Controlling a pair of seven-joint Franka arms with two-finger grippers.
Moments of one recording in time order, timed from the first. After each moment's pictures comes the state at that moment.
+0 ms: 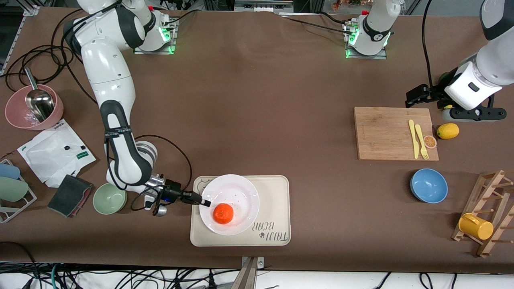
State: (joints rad) left arm 0.00 0.02 -0.07 -1.70 -0.06 1.60 -0.08; right arm 0.22 1.12 0.00 -1.17 1.53 2.23 -0.76
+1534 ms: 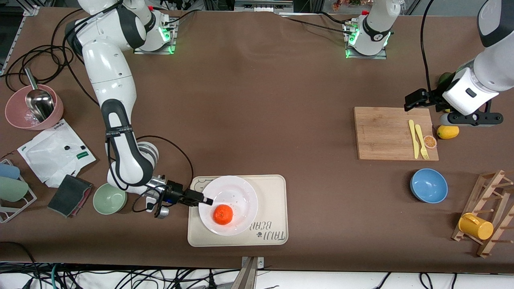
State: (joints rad) left arm 0.00 0.05 -0.07 -1.70 -0.06 1.61 -0.08; right arm 0.23 1.13 0.00 -1.13 1.49 2.23 -0.76
